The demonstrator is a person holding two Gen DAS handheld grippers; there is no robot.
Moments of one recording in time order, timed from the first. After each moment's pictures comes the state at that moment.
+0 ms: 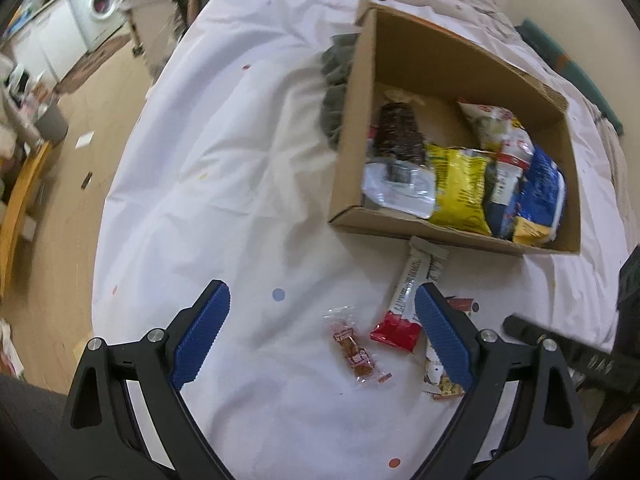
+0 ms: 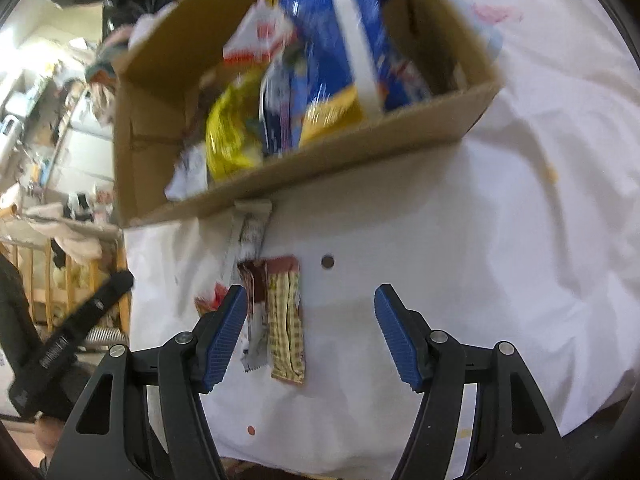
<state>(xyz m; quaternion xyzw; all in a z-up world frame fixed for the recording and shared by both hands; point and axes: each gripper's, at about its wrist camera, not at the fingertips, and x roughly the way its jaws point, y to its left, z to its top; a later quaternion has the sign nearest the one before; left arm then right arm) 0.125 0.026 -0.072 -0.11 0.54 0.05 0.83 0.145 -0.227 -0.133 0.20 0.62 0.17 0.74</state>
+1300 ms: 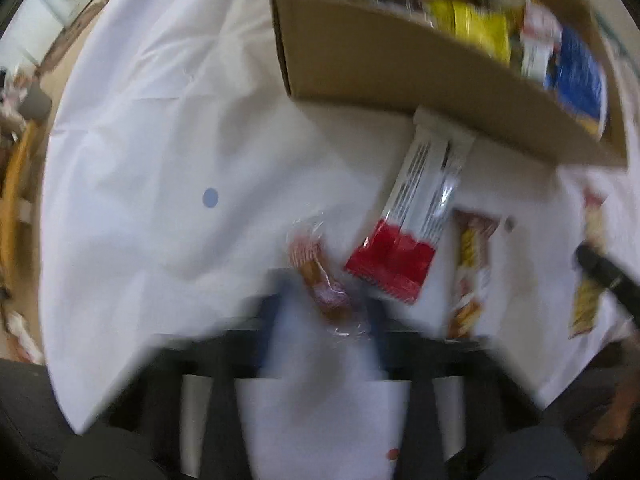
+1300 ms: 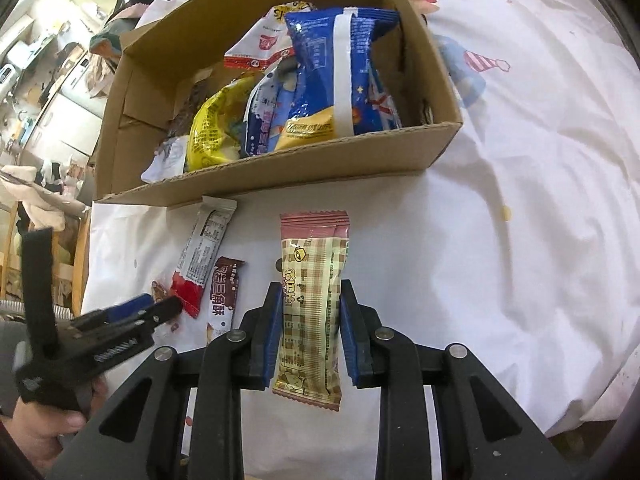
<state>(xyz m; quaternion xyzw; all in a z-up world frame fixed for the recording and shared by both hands) 0.124 -0.020 -0.153 -0.06 0.65 0.04 0.75 0.119 -0.265 -0.100 0.11 0.58 0.14 0.79</state>
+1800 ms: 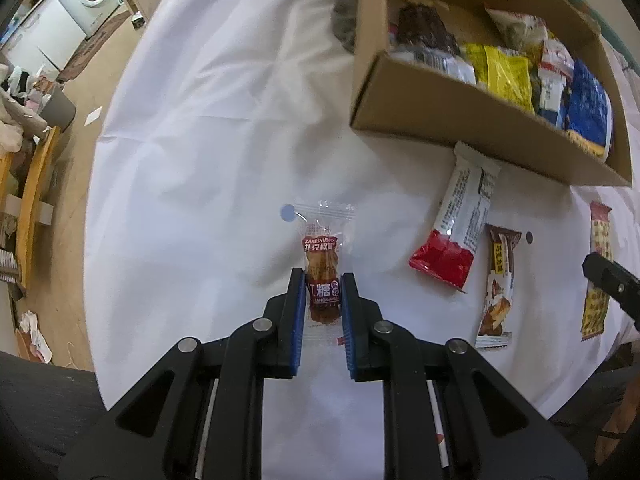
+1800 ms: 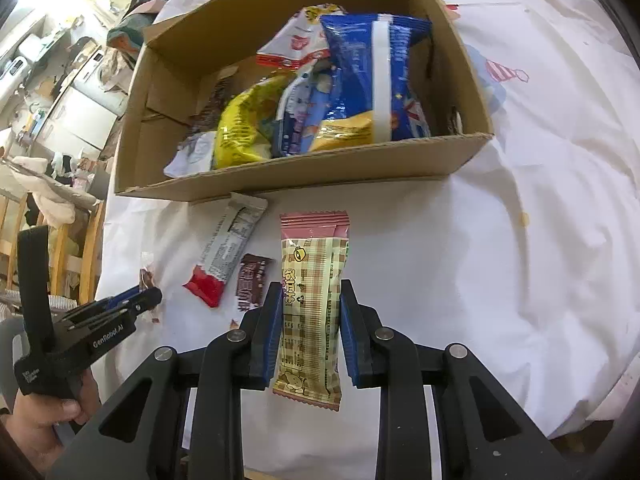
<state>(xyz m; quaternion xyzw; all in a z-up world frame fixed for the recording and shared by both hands) 0.111 0.009 -0.126 -0.06 0.62 0.07 0.78 0.121 -0.233 -0.099 0.10 0.58 0.17 0.79</state>
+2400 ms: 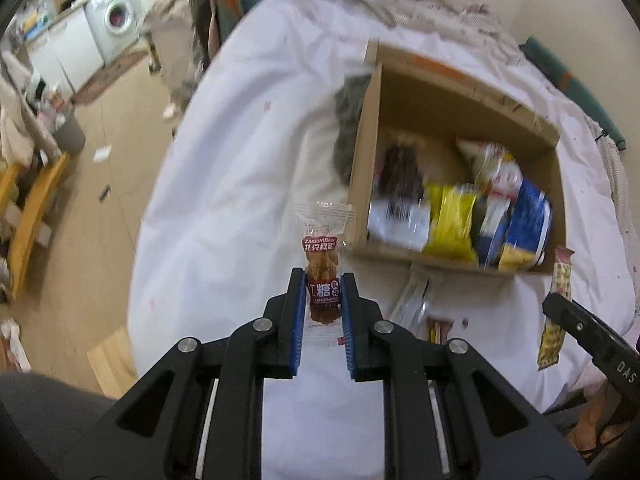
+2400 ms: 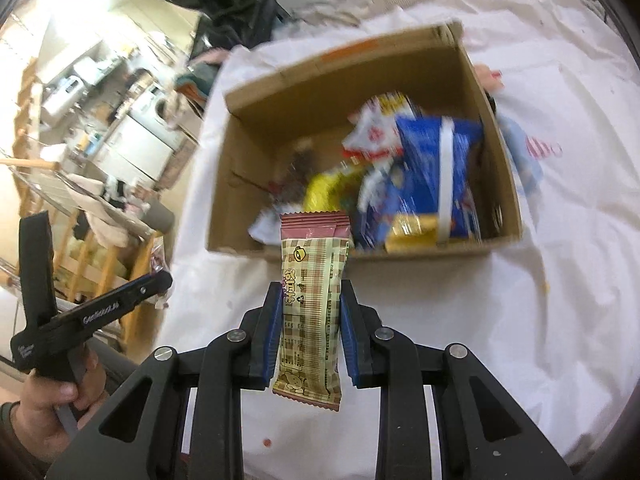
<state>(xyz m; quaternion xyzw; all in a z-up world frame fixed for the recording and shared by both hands) 0.122 0.031 -0.011 -0.09 0.50 0.07 0.86 0.129 -0.230 -0.038 0.15 0.47 0.26 0.83</state>
